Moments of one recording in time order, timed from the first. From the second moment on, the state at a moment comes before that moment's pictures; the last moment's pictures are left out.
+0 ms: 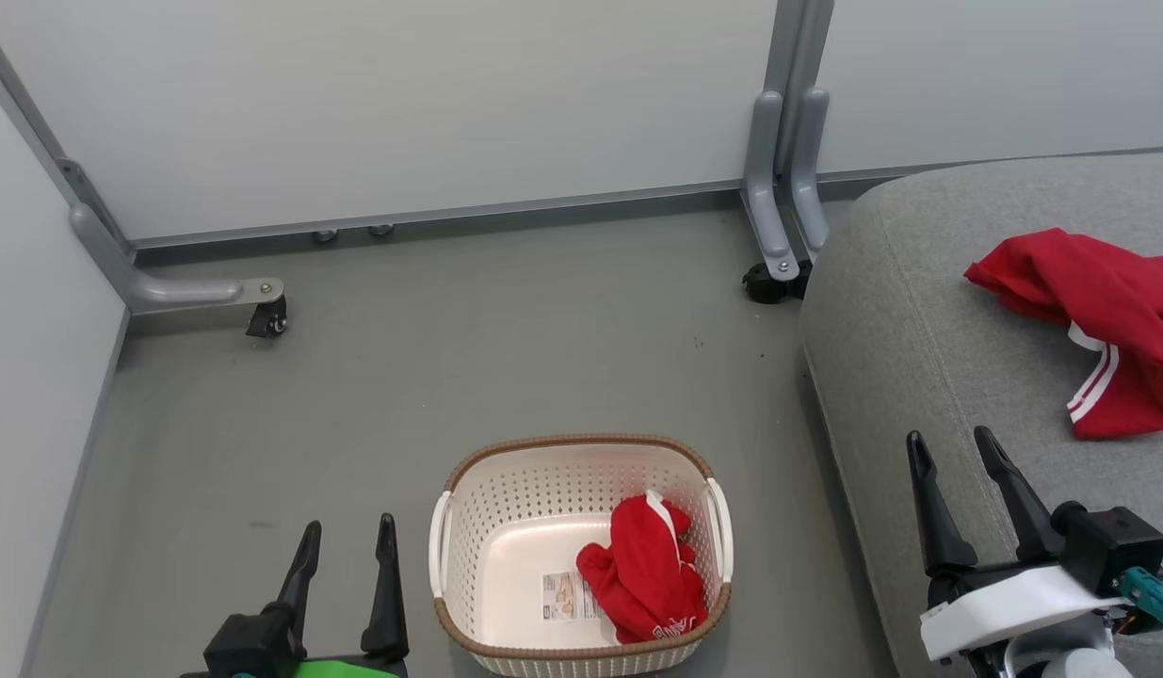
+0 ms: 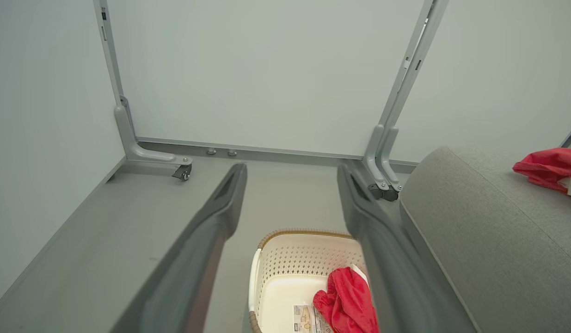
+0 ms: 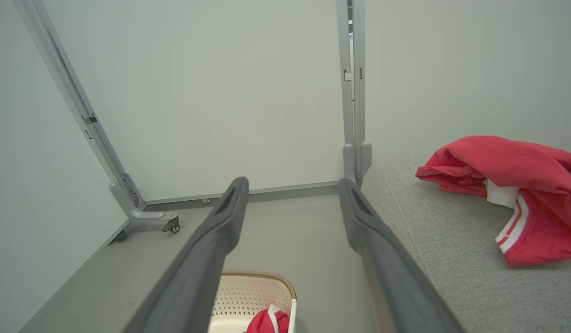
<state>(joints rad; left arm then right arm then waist) 0.10 0.05 -0.16 0.17 -0.29 0.00 -0.26 0.04 -0.17 0.07 0.12 0.32 0.13 -0.26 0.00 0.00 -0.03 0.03</state>
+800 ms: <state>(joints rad) -0.42 0.05 -0.54 0.56 -0.38 0.14 -0.26 -0.18 -0.44 -0.06 -0.10 0.44 0.13 -0.26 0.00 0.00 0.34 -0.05</state>
